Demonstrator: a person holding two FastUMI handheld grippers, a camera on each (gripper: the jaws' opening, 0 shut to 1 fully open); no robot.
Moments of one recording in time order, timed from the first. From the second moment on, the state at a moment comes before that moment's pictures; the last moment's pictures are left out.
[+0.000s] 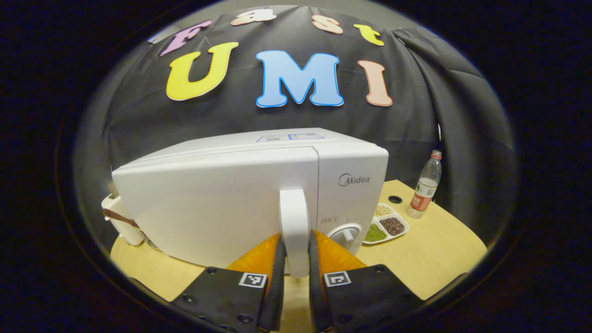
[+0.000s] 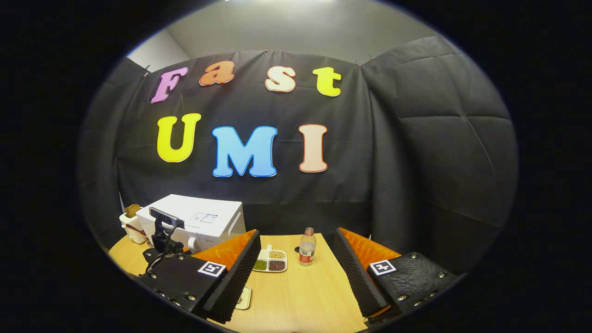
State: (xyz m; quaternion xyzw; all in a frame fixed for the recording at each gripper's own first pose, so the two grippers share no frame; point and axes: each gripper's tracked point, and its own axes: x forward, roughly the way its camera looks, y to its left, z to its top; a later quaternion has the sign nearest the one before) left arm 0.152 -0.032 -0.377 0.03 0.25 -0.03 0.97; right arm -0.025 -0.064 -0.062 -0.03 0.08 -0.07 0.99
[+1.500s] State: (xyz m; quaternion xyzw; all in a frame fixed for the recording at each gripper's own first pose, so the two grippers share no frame) left arm 0.008 0.022 -0.358 0.03 0.28 -0.02 0.96; right arm -0.033 -0.025 -0.083 0.01 0.10 -0.05 0.99
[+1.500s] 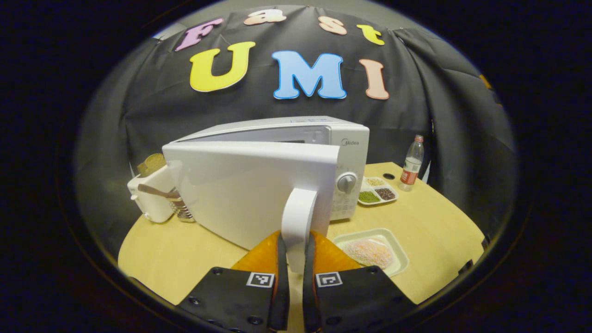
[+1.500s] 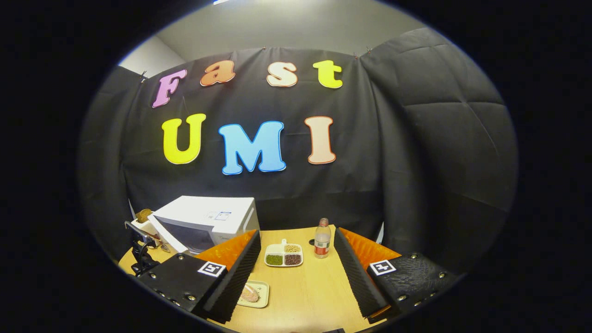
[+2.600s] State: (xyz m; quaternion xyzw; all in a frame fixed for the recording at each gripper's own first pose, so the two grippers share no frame) left arm -0.120 0.182 -0.346 0.01 0.28 -0.03 0.96; right arm -0.044 0.130 -0.116 0.04 0.14 0.06 0.99
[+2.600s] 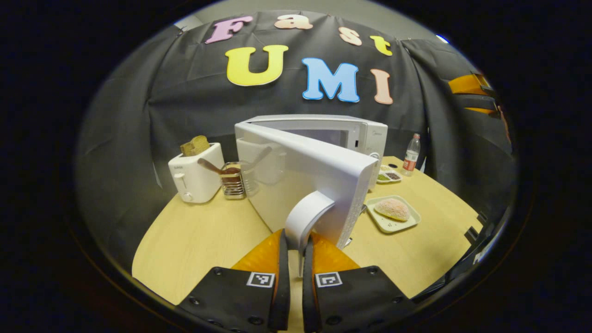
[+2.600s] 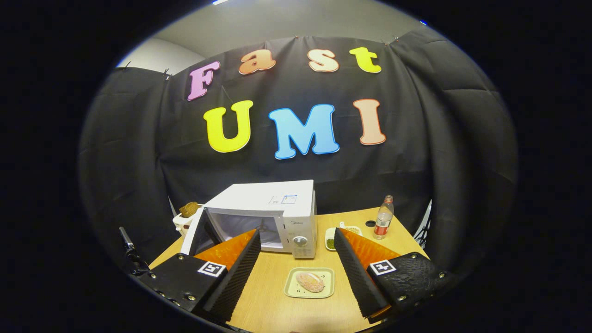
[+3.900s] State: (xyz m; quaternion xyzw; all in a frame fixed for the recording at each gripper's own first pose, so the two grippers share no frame) left arm -0.176 0.291 -0.337 -0.02 0.30 0.04 0.95; right arm -0.023 0.157 -0.163 0.01 0.19 0.13 0.97
